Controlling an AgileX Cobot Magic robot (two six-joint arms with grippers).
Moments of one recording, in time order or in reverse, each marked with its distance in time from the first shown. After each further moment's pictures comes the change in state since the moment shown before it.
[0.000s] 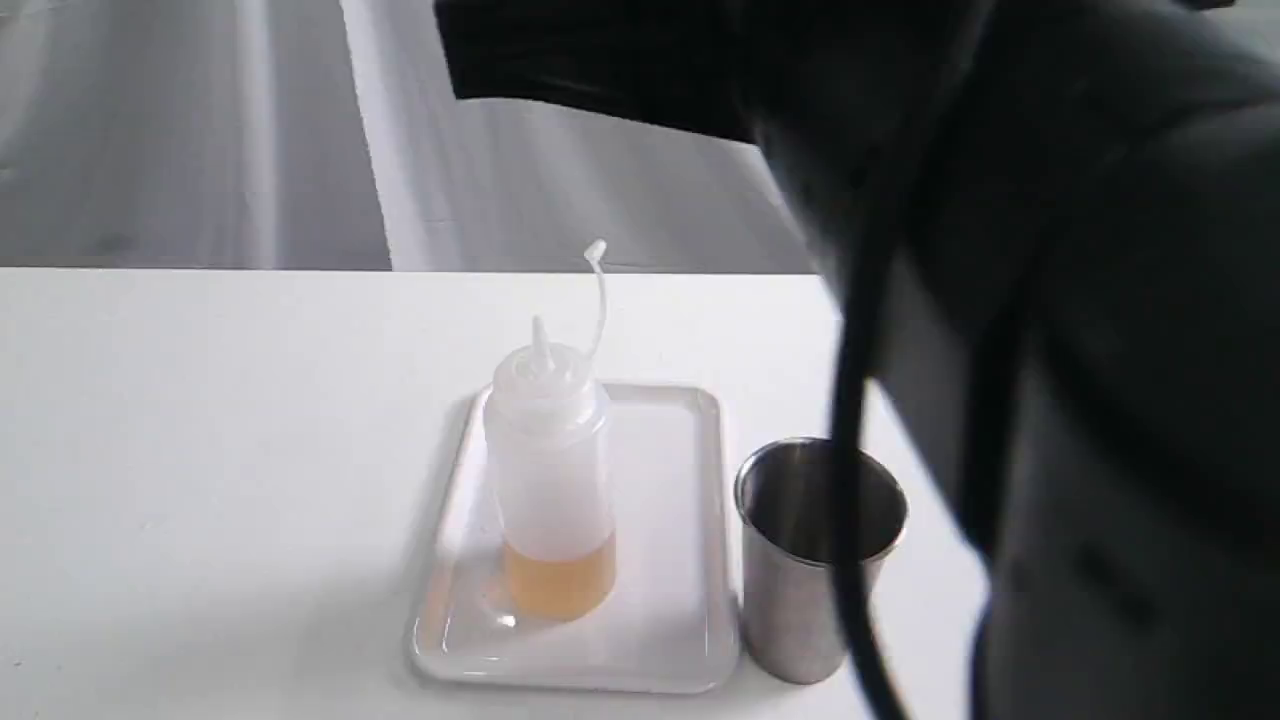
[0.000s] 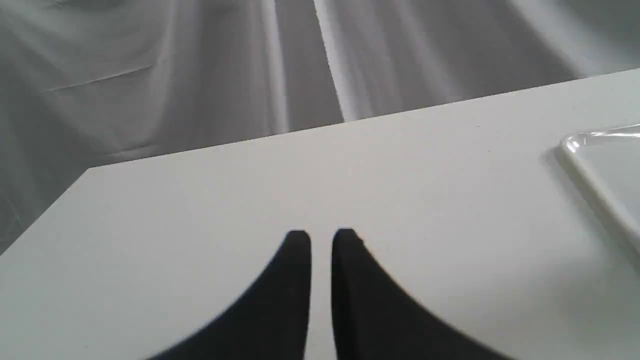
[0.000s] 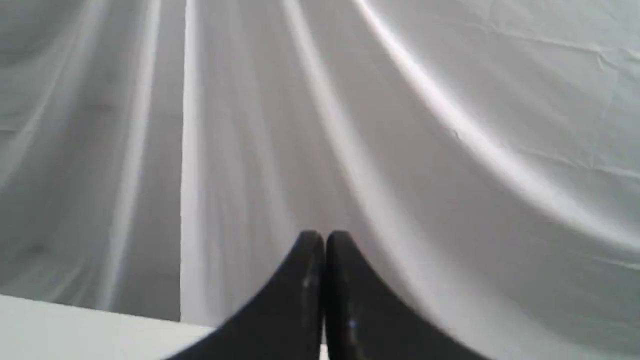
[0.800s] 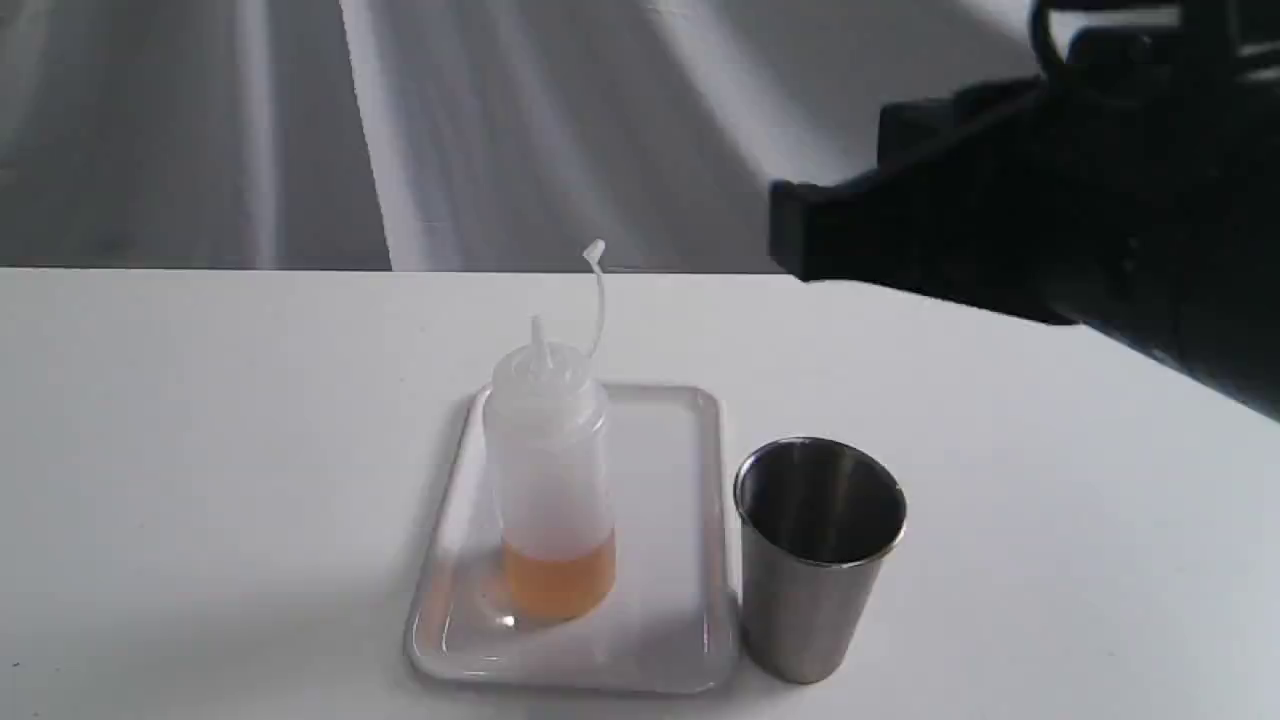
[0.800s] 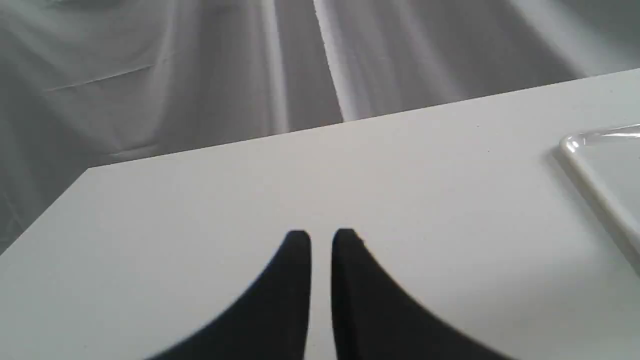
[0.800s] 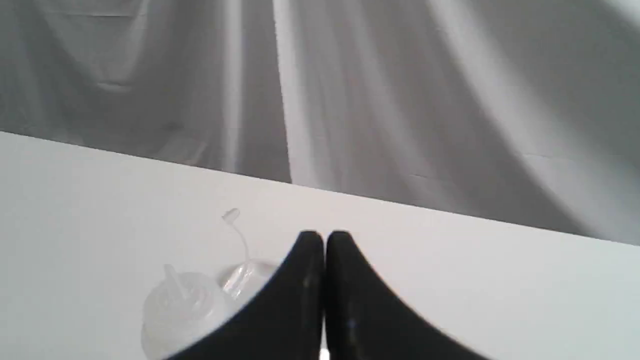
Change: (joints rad) left arm 0.000 0.000 0.000 0.000 0.000 0.000; right arm -0.373 -0.321 0.374 0.212 0.647 -0.033
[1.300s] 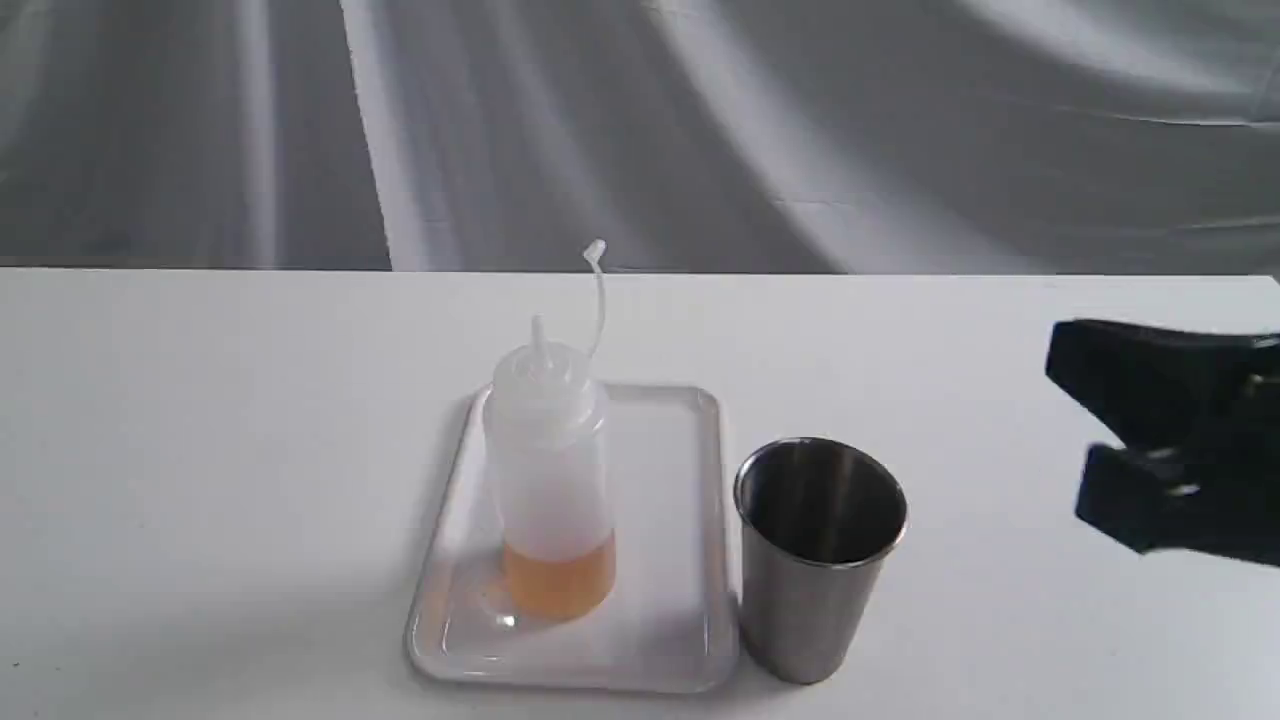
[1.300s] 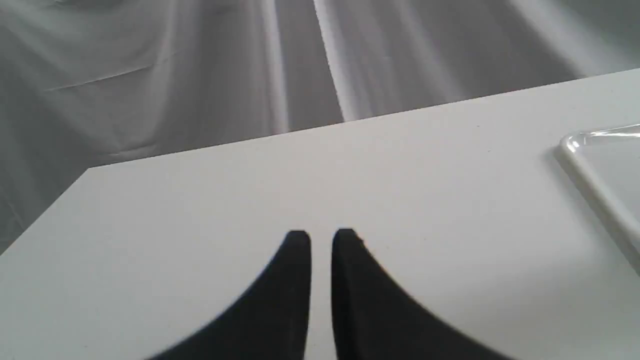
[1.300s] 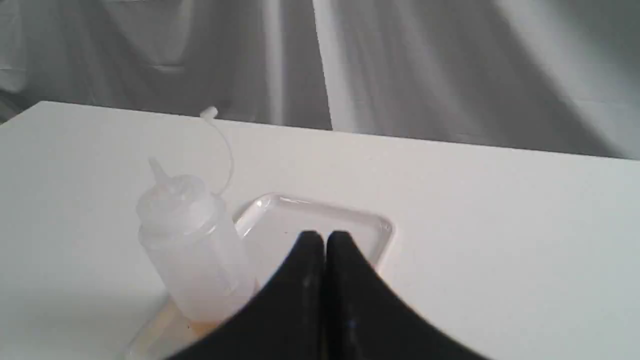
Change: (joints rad) left arm 0.000 0.000 0.000 0.000 0.000 0.000; right arm -0.427 -0.274 0.365 0.001 0.547 0.015
